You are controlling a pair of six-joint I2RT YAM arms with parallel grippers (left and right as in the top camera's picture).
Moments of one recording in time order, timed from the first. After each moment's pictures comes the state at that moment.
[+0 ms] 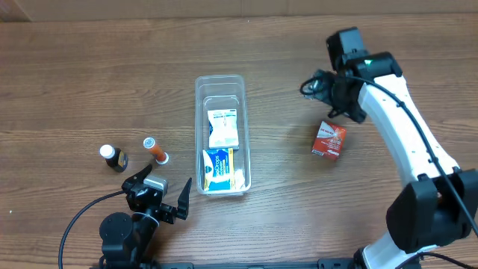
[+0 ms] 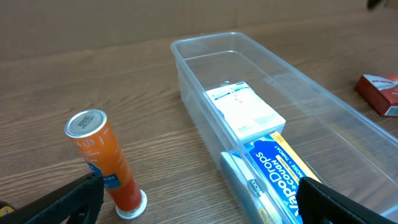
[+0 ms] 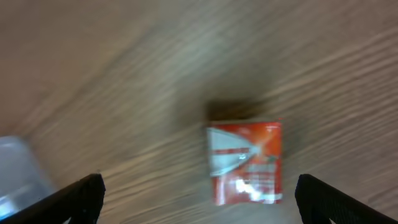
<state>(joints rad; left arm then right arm) 0.00 0.01 0.12 -0.41 0.32 0.09 0.18 1.79 1.52 -1.07 0.10 0.67</state>
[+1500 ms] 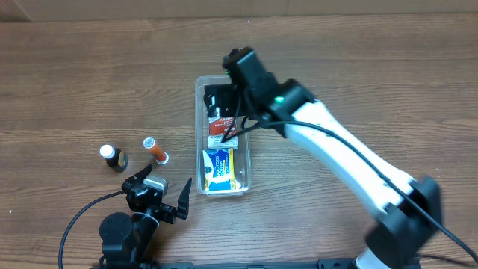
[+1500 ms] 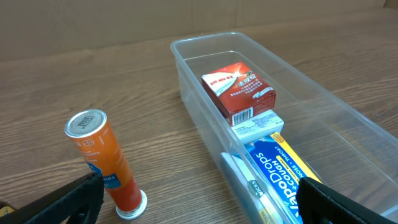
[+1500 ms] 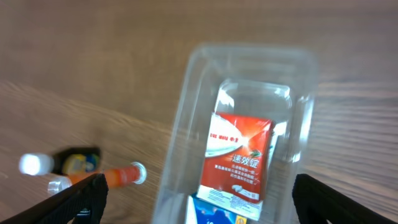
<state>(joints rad) 0.00 0.01 0.12 -0.41 0.32 0.09 0.67 1.78 1.65 -0.73 -0.05 0.54</state>
